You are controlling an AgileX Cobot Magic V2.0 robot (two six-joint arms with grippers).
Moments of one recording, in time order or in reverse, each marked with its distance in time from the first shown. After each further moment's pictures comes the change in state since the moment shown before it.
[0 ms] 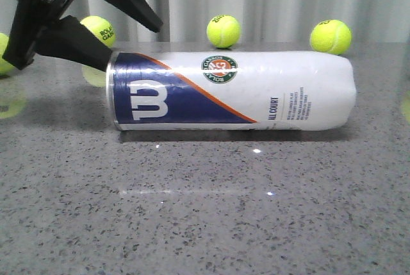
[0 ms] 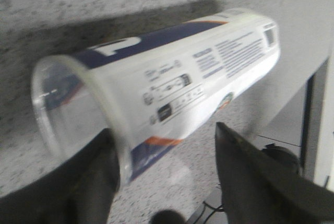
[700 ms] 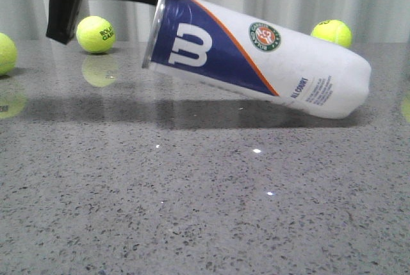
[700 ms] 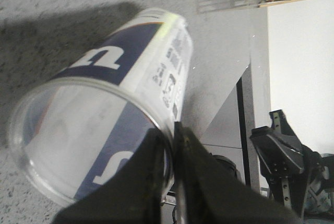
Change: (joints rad) left arm 0.000 -0.002 -0.006 -0.259 0.016 0.172; right arm 0.000 0.000 0.000 0.000 0.000 0.000
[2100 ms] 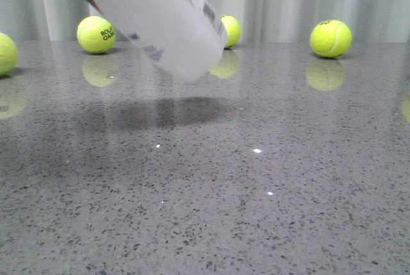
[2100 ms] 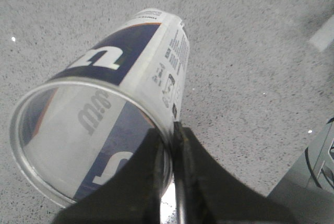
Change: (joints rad) left arm -0.299 -0.373 -0.292 1.023 0.070 -0.276; right arm 0.000 0.000 0.000 0.000 0.000 0.000
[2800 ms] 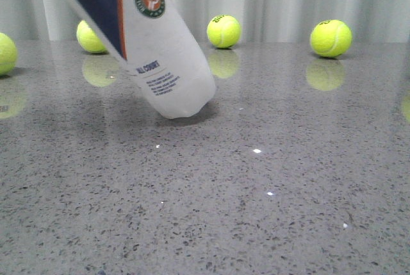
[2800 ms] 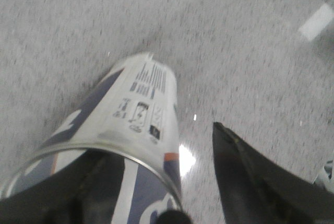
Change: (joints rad) left arm 0.000 0.238 -0.182 -0.054 -0.002 0.000; right arm 0.000 0.000 0.000 0.000 0.000 0.000
